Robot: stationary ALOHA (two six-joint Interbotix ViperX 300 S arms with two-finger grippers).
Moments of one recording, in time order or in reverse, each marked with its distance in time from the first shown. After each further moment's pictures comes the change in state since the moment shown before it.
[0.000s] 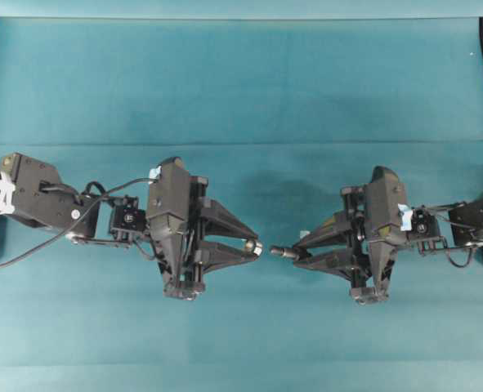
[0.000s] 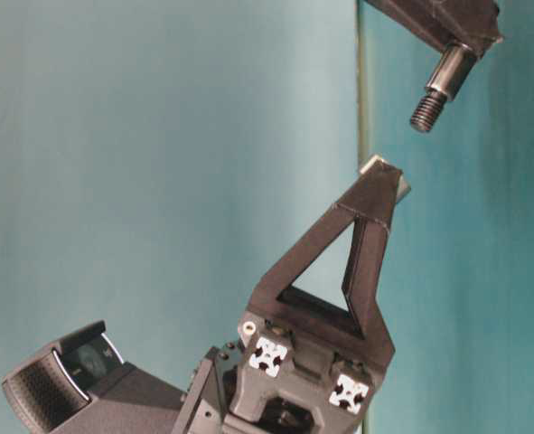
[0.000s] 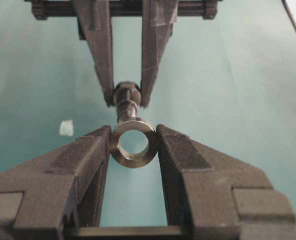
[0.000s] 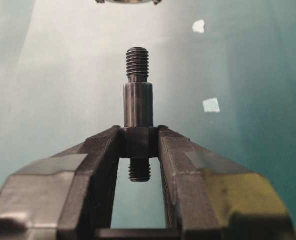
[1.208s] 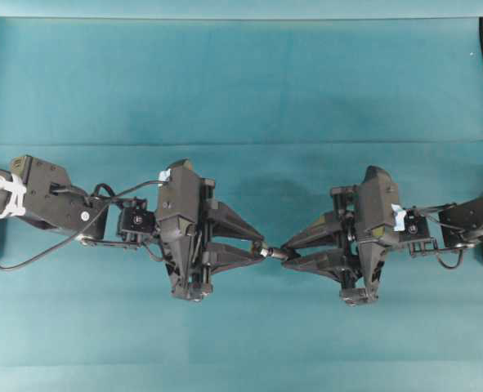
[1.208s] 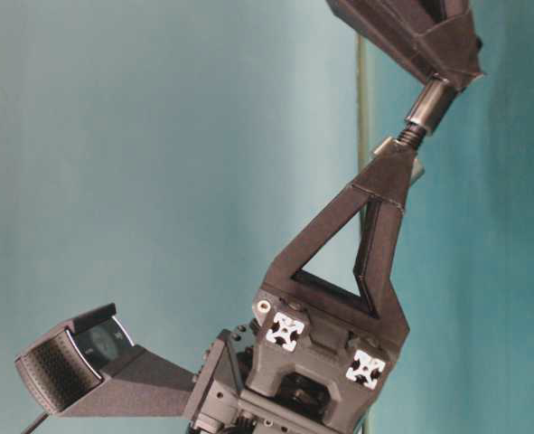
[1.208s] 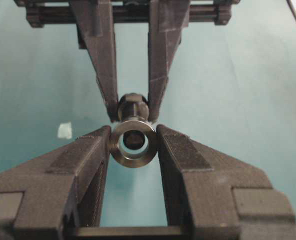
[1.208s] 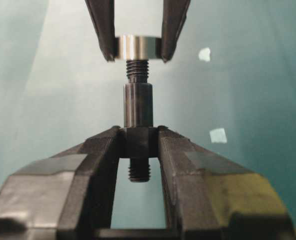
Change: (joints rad) left arm 0.000 0.031 -0.026 0.000 0.003 0.000; right arm 0.002 0.026 -0.038 0.000 -0.049 0.002
